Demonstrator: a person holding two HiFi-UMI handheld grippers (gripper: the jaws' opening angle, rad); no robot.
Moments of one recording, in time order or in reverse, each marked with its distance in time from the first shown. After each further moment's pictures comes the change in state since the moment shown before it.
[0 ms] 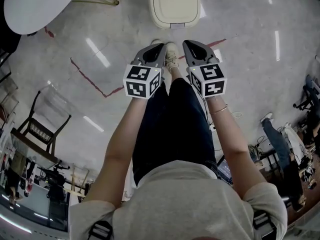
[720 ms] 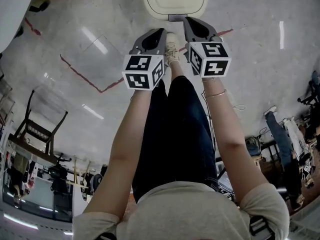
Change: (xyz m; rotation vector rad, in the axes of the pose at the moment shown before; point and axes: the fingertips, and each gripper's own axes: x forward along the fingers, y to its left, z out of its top) left arm 0.086 0.048 -0.043 -0.063 -0.009 0.067; right arm 0.098 -0.069 -0.045 0.120 -0.022 -0.083
